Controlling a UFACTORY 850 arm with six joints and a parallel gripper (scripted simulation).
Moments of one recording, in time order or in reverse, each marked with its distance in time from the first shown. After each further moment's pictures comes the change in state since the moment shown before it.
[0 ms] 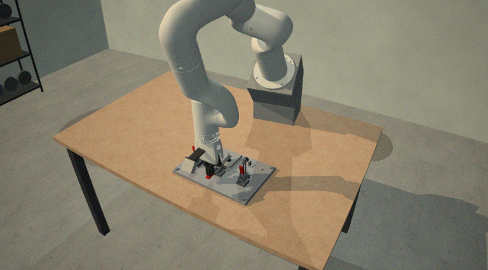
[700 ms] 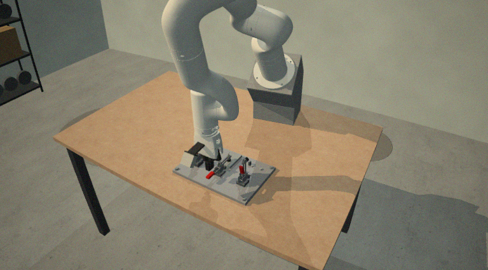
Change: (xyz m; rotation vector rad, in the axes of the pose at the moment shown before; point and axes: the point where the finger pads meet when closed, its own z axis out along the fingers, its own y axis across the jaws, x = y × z) arm 0.000 0.000 -0.025 -0.001 0.001 0.000
